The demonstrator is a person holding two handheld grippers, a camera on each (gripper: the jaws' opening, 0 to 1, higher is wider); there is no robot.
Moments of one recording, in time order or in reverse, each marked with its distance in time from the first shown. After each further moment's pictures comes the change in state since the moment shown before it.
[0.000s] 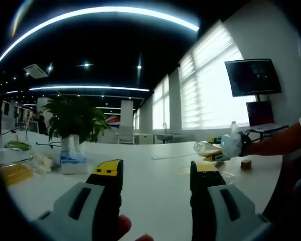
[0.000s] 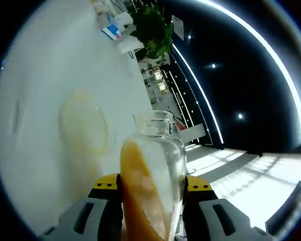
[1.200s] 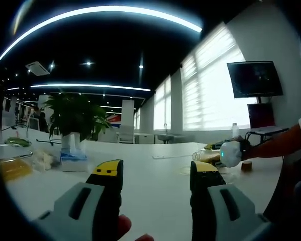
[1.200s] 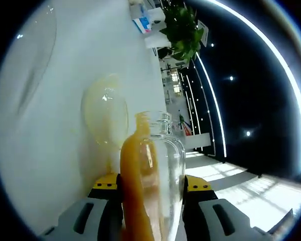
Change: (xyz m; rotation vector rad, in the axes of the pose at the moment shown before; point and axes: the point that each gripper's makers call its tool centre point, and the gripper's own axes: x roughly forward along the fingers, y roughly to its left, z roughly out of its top) left arm 0.000 0.005 -0.007 -0.023 0.001 0.010; right arm 0.004 0.026 0.001 -0.172 0.000 0.057
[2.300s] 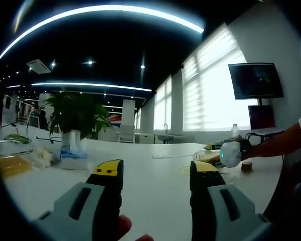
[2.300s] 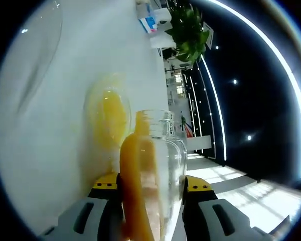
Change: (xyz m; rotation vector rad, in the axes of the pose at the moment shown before) left arm -0.001 0.004 -0.005 -0.016 -0.002 0.004; right arm 0.001 0.001 0.001 -0.043 -0.002 0.015
